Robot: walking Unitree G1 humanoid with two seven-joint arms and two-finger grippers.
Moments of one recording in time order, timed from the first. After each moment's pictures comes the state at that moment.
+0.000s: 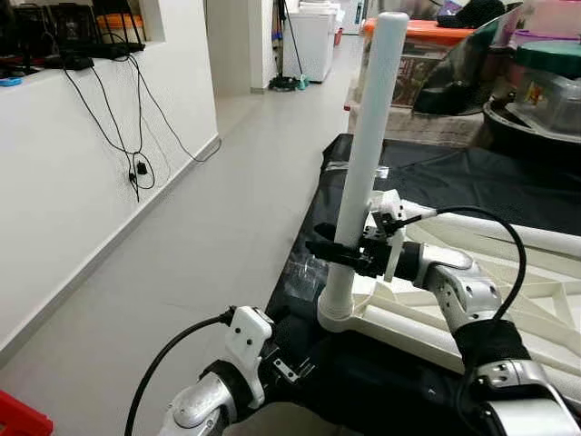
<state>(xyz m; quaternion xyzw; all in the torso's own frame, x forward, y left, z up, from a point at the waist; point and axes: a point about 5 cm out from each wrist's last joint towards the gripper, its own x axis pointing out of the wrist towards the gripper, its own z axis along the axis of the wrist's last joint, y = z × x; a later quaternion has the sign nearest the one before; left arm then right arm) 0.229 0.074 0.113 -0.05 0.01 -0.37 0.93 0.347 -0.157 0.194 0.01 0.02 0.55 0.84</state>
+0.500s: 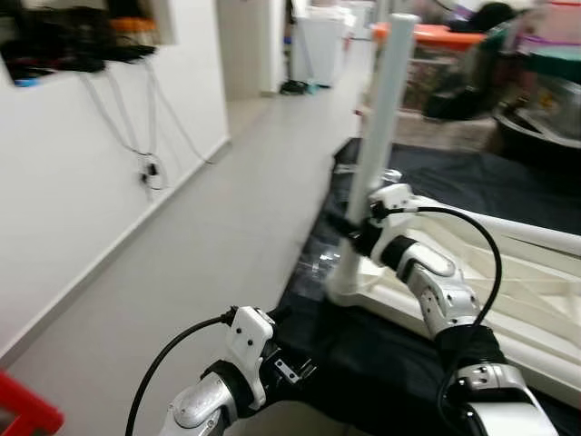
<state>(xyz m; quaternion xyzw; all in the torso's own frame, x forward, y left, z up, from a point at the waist) 0.228 0.076 0.112 -0.05 0.01 -0.37 0.93 0.372 -0.179 0.183 0.00 -0.02 0.06 1.00</state>
